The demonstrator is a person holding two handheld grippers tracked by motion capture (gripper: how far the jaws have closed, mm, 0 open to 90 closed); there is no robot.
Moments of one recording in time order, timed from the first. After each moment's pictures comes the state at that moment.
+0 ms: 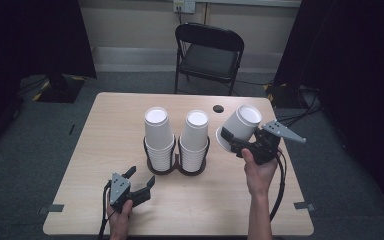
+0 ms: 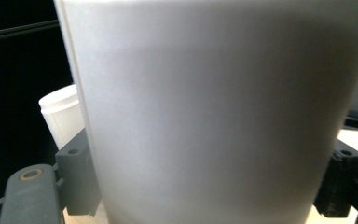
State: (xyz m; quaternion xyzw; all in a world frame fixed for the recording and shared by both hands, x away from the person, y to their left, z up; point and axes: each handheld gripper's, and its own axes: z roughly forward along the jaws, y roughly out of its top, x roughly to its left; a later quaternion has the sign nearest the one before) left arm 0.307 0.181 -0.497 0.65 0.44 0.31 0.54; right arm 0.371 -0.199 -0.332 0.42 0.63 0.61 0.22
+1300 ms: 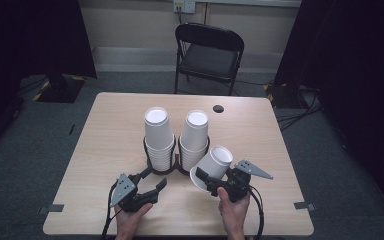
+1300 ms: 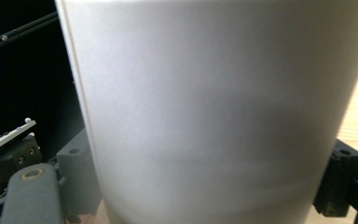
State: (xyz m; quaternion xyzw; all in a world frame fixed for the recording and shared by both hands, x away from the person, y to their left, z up) left arm 0.304 0.160 -0.489 0.64 0.34 0.25 0.64; right arm 0.324 -0.149 -0.425 0.45 0.63 0.63 0.08
